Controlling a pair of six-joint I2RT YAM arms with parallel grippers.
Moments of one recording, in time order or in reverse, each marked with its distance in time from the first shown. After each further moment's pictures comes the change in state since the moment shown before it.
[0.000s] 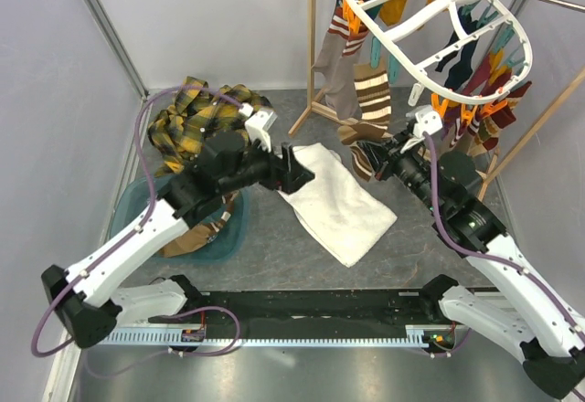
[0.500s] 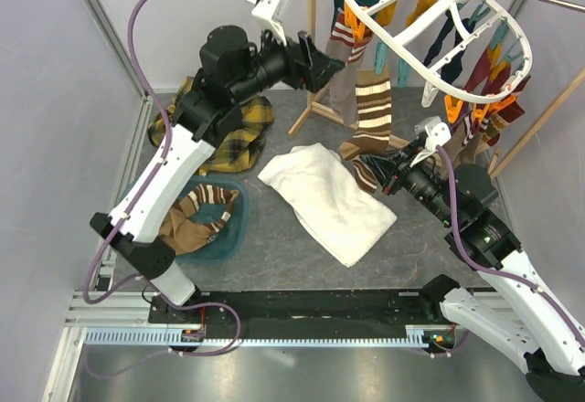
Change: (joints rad) left arm 0.079 0.534 0.903 -0.012 0.059 0.118; right arm -0.001 -0.126 -0.011 -0.107 -0.100 0.029
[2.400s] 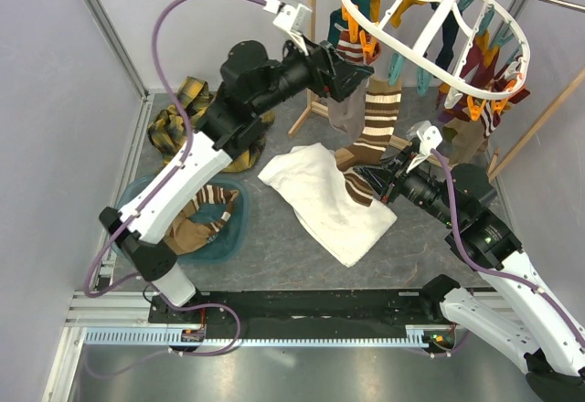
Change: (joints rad) left arm -0.095 0.056 -0.034 0.241 -0.007 -0.061; right arm 0.000 -0.009 -0.001 -0.056 -0.136 0.008
